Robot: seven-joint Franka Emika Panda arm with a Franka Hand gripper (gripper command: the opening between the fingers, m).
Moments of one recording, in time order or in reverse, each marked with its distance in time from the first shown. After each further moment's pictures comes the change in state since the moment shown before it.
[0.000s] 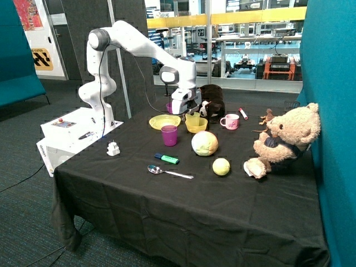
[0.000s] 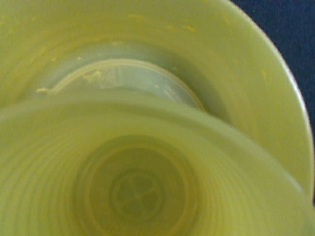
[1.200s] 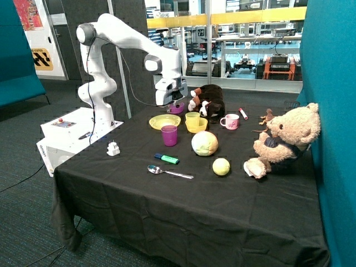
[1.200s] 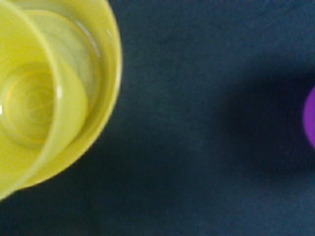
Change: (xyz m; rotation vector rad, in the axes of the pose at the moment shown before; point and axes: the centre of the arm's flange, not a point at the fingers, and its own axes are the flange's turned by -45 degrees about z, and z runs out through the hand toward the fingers) arm -0.040 0.066 -0.055 -0.002 -0.002 -0.013
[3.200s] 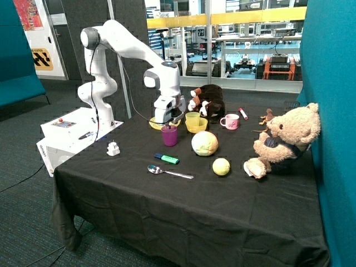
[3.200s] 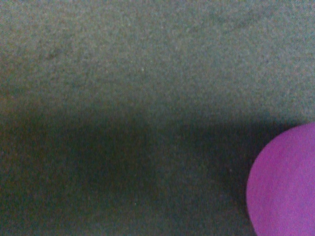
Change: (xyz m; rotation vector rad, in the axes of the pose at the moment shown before) arm 0.029 0.051 0.064 0.001 -0.007 -0.087
